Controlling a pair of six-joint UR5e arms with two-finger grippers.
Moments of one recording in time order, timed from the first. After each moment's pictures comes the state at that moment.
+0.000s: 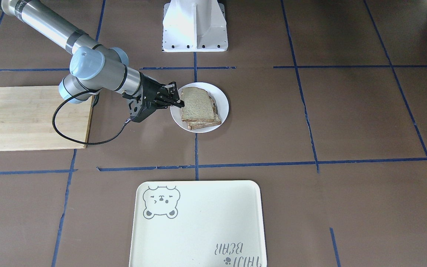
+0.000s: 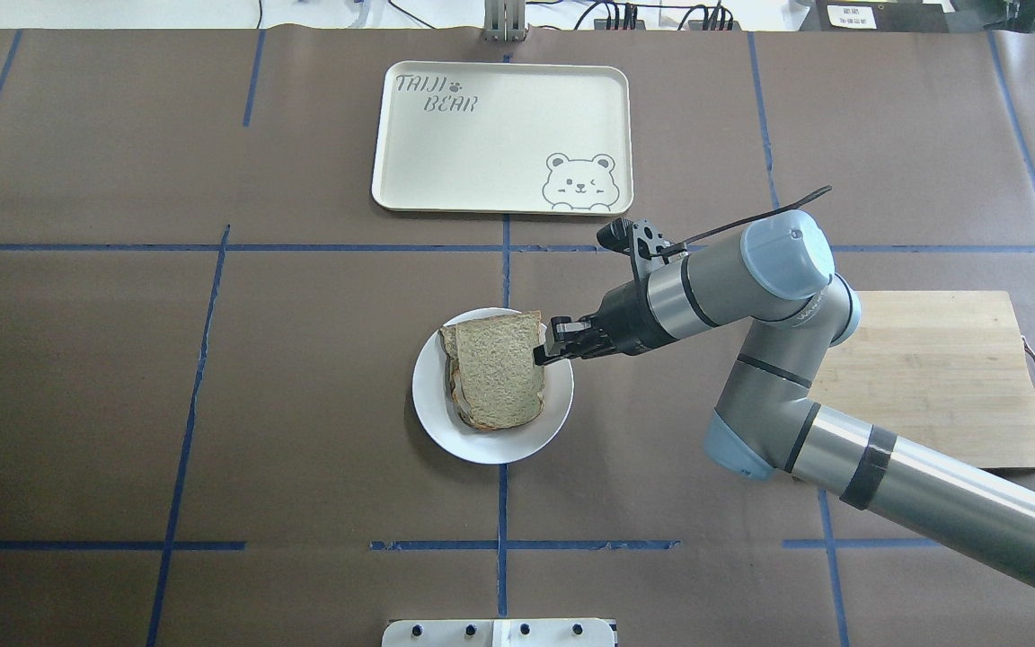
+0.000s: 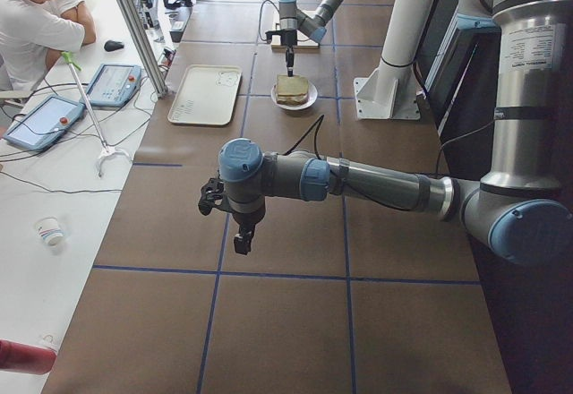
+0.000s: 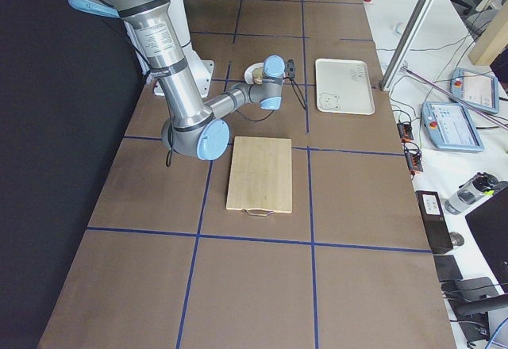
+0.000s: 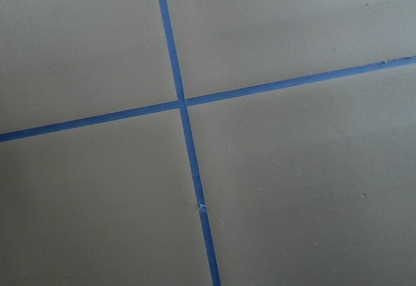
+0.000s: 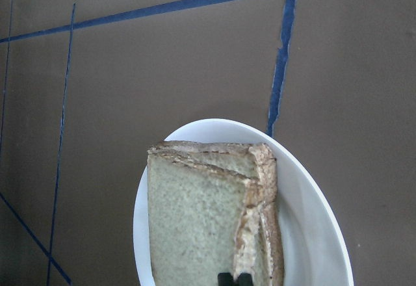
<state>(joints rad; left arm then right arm) -1.55 -1.53 -1.79 -1.48 -2.38 0.12 0.58 -1.05 1.39 -0.41 2.20 1.40</state>
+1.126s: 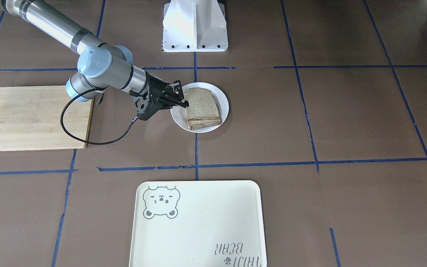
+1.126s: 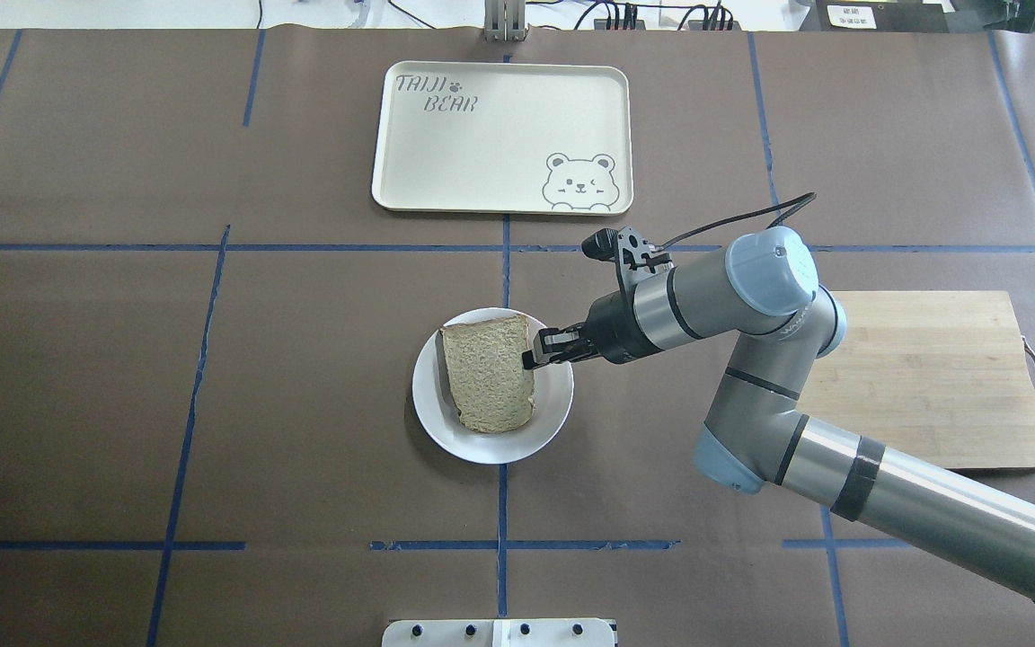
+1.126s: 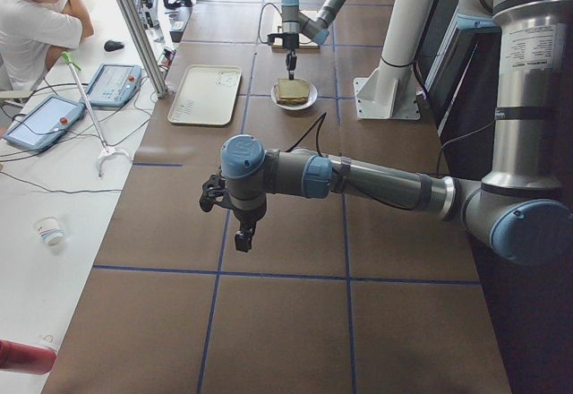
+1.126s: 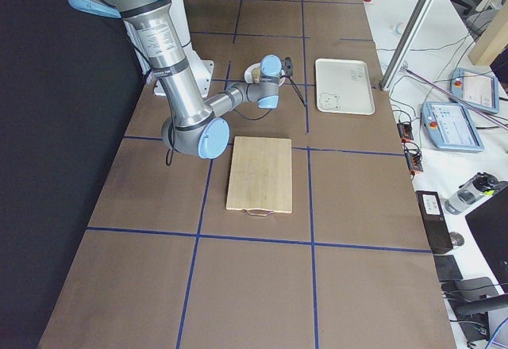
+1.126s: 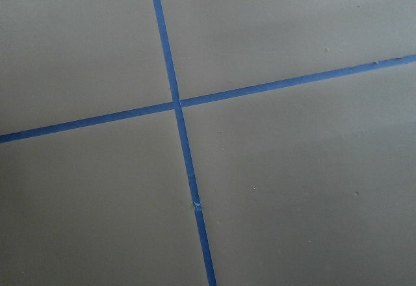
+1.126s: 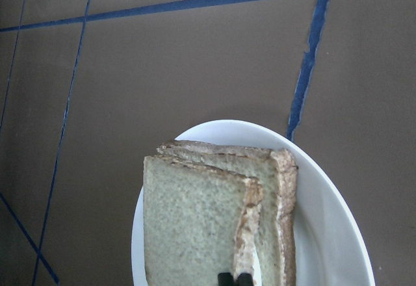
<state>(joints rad) -1.55 -1.53 -1.81 -1.47 -2.38 0.12 0.56 -1.04 1.39 -0.41 2.14 1.32</state>
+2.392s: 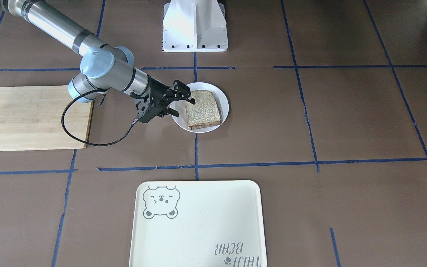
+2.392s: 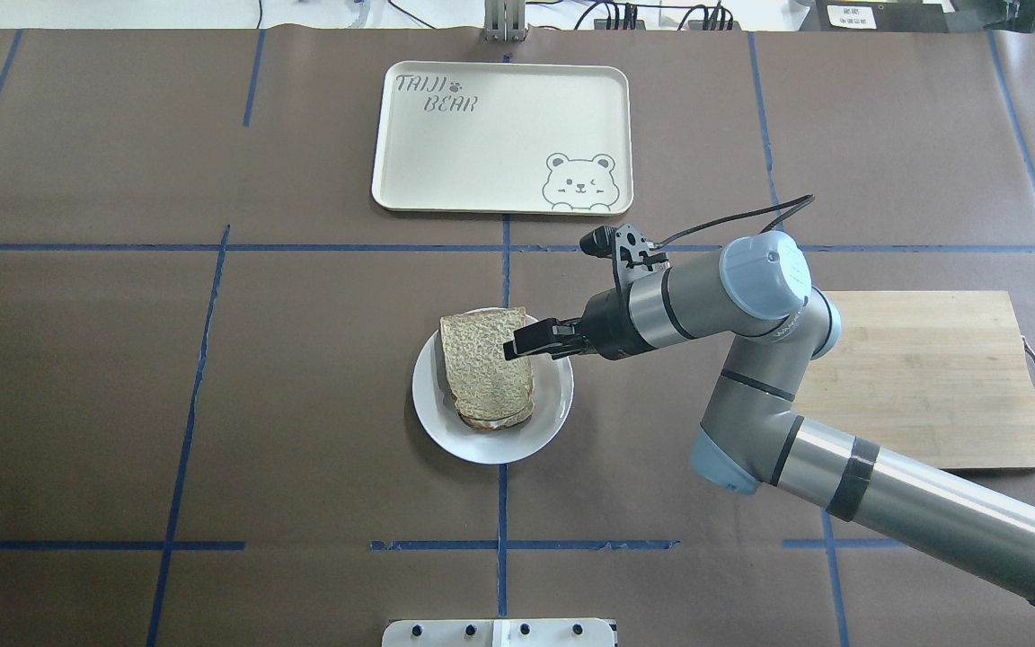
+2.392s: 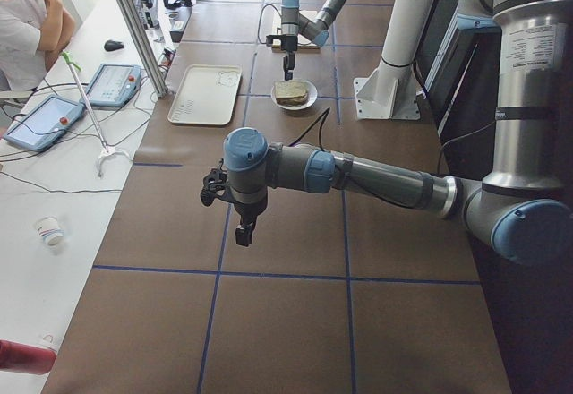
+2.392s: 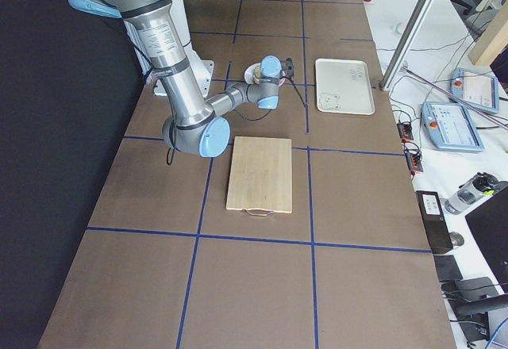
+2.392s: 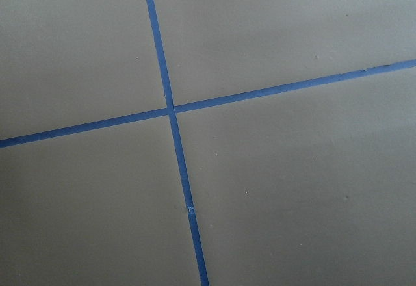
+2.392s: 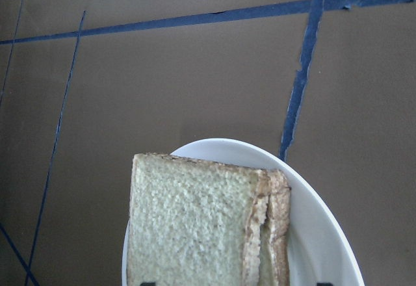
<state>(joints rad) -1.55 -1.52 -1.84 -1.48 -2.38 0.06 0.56 -1.04 1.38 -0.41 2.11 1.32</state>
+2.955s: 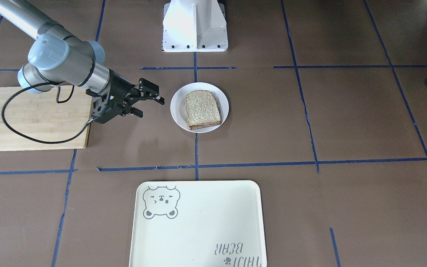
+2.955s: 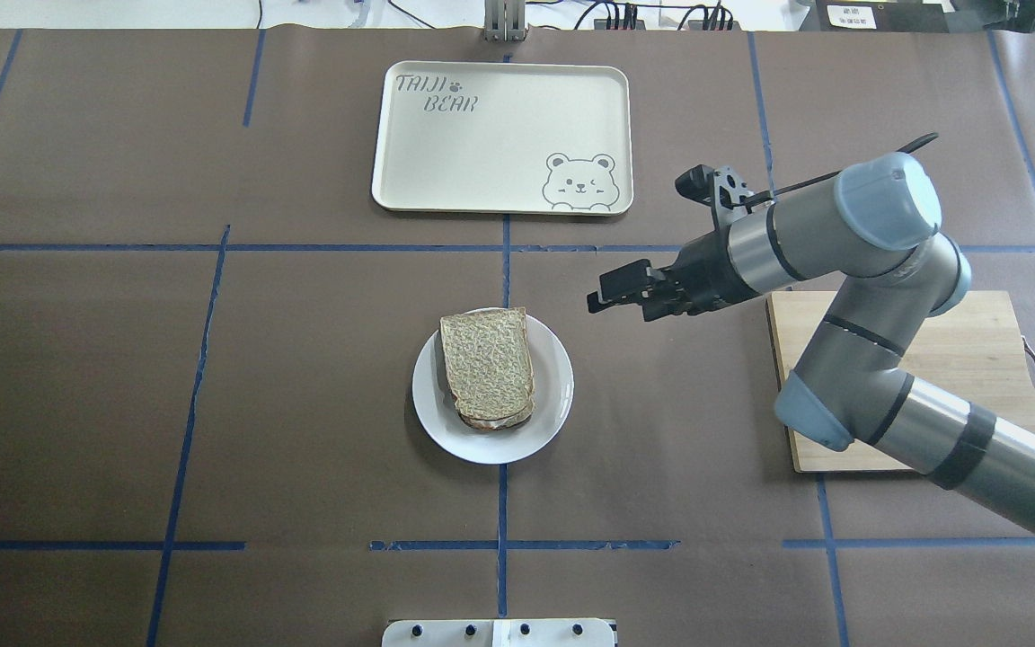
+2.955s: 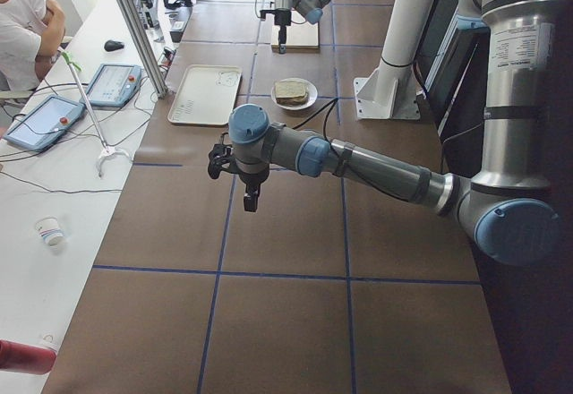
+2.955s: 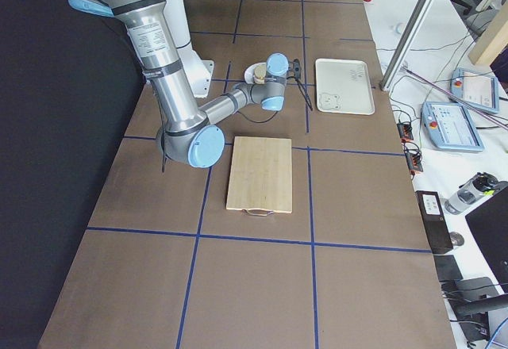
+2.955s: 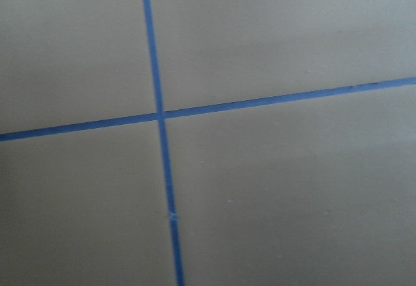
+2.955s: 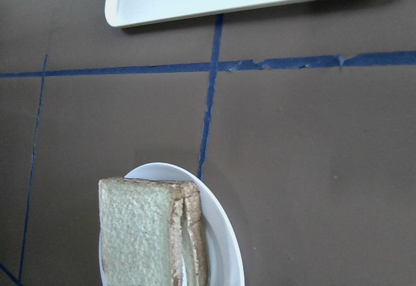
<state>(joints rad) -1.37 -1.53 -1.92 -1.62 -2.46 -0.35 0.73 -1.20 1.62 -0.66 2.24 1.34</state>
